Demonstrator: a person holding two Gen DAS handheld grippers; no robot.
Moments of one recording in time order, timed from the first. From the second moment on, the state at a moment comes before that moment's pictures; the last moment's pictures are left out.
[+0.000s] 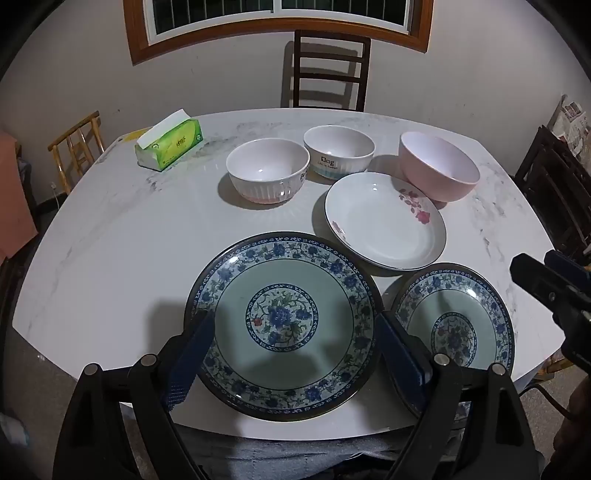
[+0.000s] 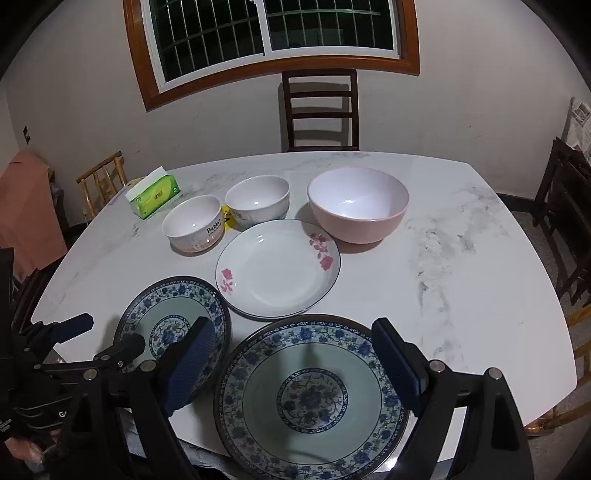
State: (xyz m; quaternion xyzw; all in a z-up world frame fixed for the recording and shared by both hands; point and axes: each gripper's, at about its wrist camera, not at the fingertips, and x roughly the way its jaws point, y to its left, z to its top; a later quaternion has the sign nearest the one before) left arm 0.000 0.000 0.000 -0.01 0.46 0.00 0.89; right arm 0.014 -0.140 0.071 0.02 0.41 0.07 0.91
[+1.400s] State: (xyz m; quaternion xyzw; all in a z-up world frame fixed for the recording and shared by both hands) left arm -0.001 0.010 -0.008 -0.02 0.48 0.01 0.88; right arm 0.016 -0.135 0.066 0.03 0.43 0.08 0.90
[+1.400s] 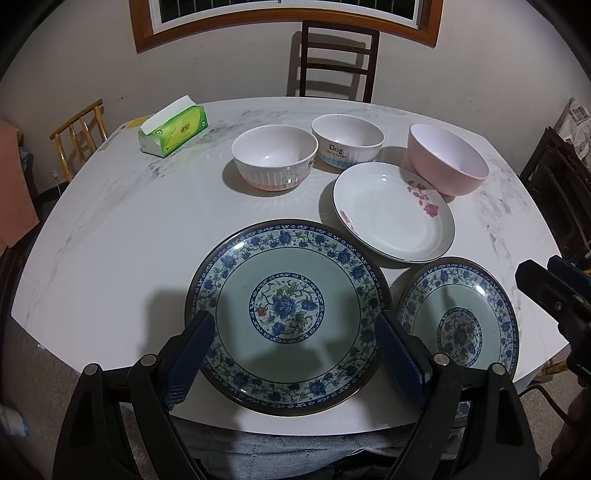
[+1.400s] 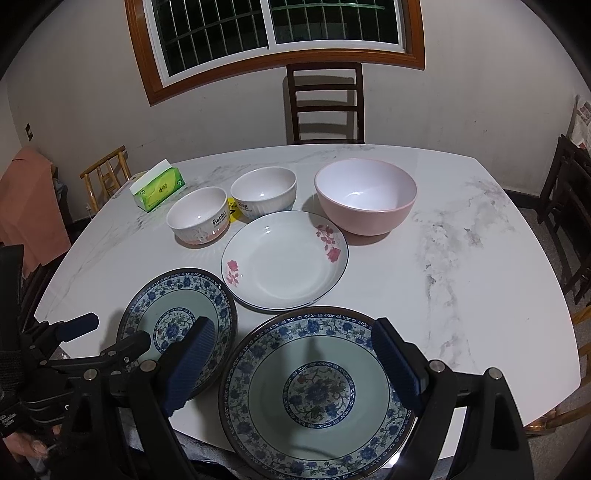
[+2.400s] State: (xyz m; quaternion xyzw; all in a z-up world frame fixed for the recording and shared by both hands) left arm -0.002 0.012 -0.011 -0.02 0.48 0.01 0.88; right arm 0.015 -0.133 0.063 0.03 0.44 0.08 0.90
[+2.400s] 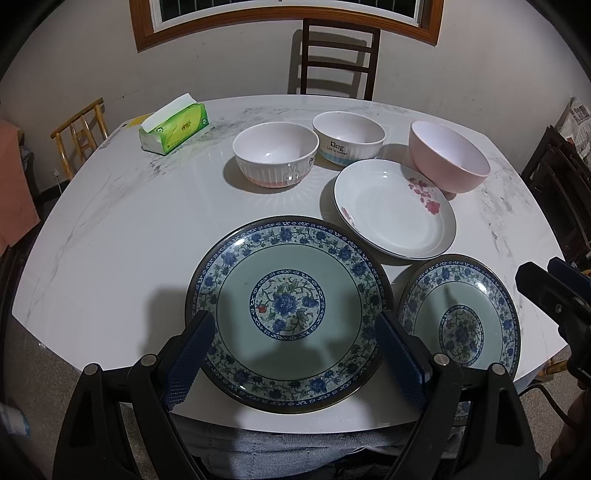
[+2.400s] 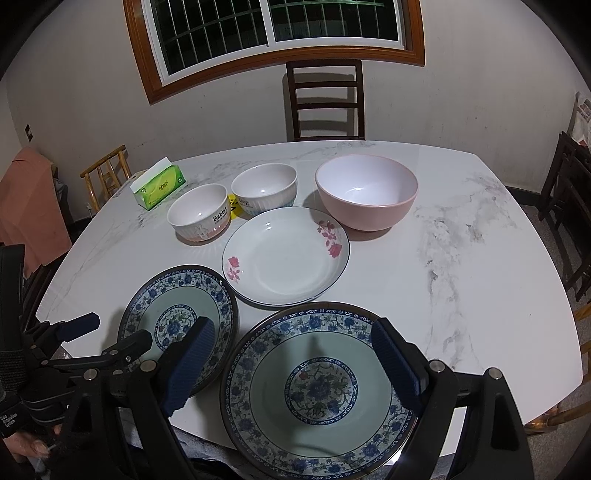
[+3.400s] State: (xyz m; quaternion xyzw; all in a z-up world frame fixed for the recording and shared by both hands) left arm -0.003 0.012 -0.015 -0.02 0.48 0.01 0.87; right arm 0.017 -0.131 0.060 0.03 0.44 0.10 0.89
